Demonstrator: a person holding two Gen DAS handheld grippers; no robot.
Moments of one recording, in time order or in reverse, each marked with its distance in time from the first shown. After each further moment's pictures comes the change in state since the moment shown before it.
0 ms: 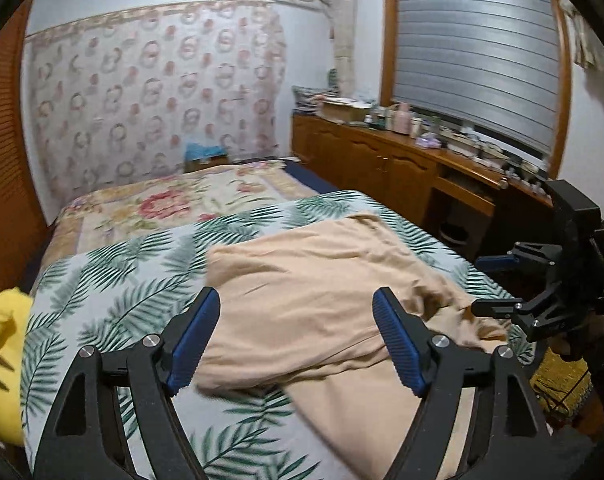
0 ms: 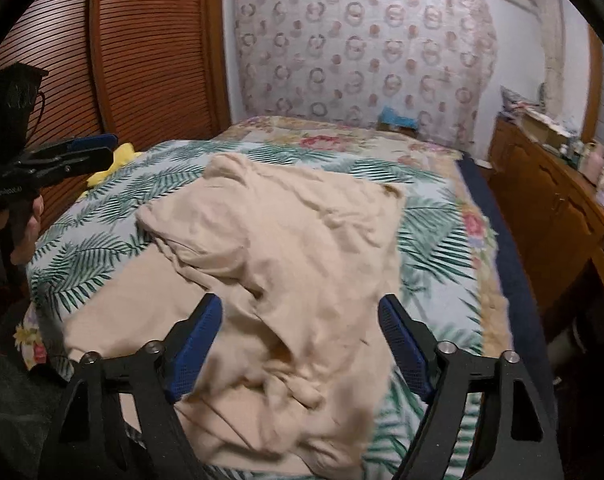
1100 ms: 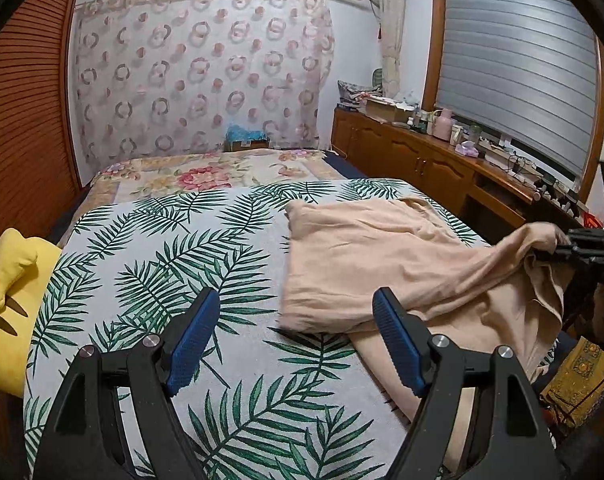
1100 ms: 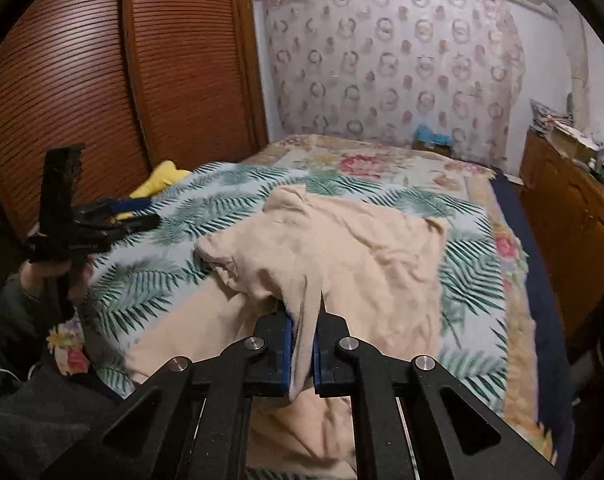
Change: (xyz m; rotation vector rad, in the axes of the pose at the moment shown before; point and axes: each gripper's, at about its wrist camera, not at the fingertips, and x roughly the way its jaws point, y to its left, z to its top) left arm -0.007 0.042 -0.045 -0.103 0.016 0.092; right arm -0.042 -0.002 0.001 -0.004 -0.053 0.067
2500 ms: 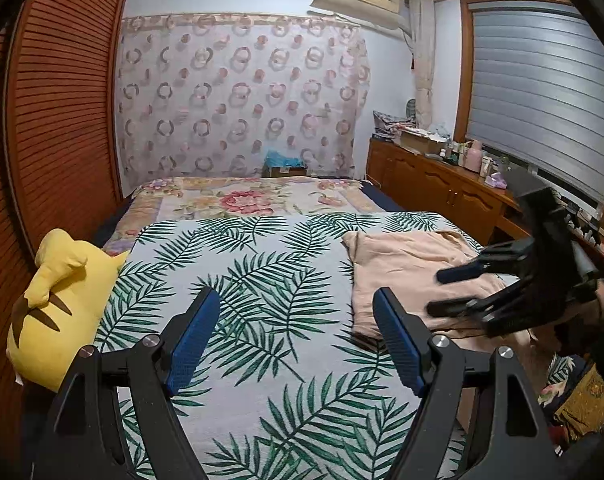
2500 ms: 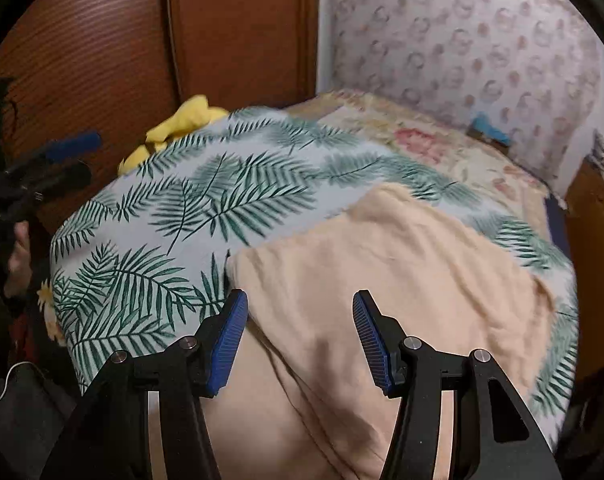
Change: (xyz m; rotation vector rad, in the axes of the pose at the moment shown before) left arm -0.045 0.042 -0.005 -0.056 -0.108 0.118; right arm 0.148 0.068 0.052 -0.227 0.212 0.133
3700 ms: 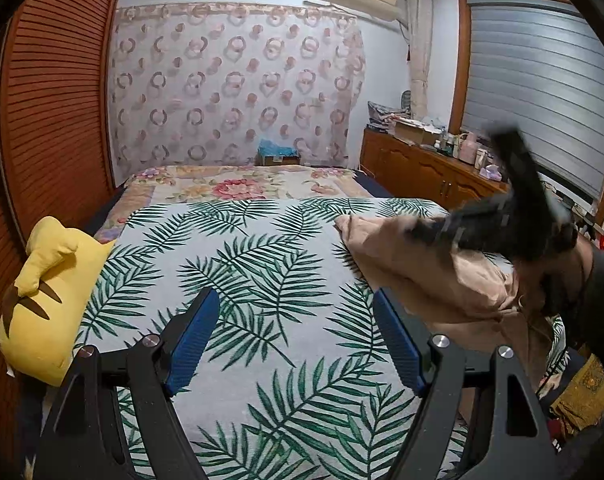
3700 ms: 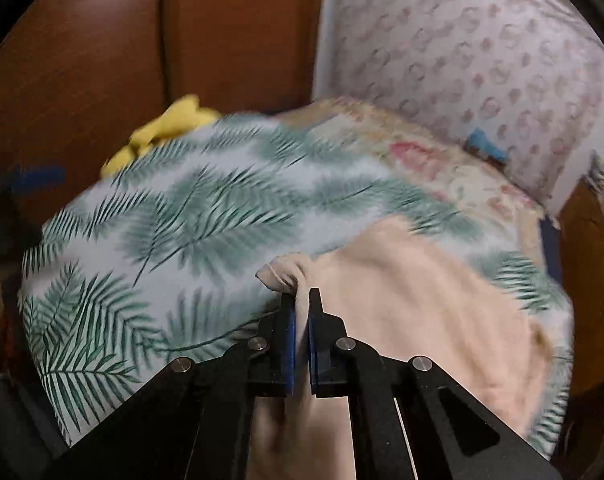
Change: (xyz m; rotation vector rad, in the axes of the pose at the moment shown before) left arm 0.010 -0.005 -0.015 0.004 0.040 -0.036; right arm 0.002 -0.024 0.039 -0.010 -0.076 -0.116
